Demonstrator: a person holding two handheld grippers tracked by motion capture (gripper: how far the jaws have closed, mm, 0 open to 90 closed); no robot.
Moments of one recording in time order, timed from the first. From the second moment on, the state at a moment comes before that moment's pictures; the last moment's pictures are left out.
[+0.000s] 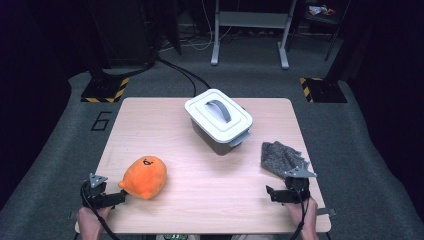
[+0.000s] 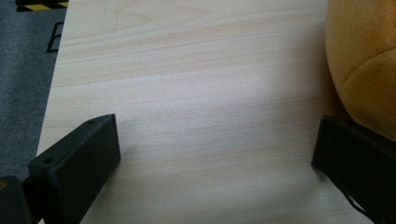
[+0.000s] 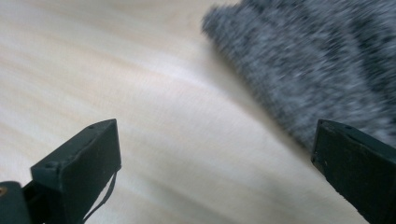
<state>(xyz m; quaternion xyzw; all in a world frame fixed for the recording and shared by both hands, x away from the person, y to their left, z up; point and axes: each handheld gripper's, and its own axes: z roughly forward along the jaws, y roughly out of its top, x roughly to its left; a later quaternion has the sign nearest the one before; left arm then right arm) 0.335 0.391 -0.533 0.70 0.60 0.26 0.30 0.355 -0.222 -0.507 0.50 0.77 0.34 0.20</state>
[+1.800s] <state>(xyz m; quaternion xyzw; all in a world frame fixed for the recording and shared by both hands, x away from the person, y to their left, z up) 0.332 0.358 -0.433 0.70 0.55 0.27 0.37 0.346 -0.206 -0.530 0.49 0.78 0.33 0.21</state>
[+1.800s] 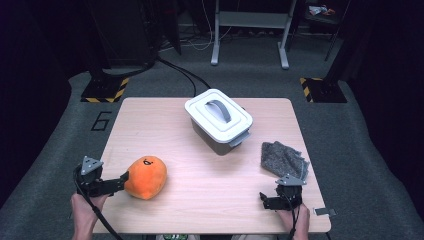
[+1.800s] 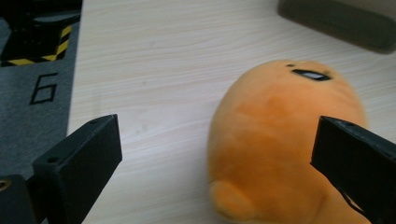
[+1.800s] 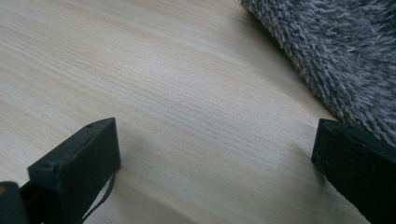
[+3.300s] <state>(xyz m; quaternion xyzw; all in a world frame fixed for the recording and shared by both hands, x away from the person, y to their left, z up) 0.342 0.309 -0.466 0.76 0.51 0.23 0.35 0.346 -0.206 -0.530 0.48 0.78 0.33 0.21</state>
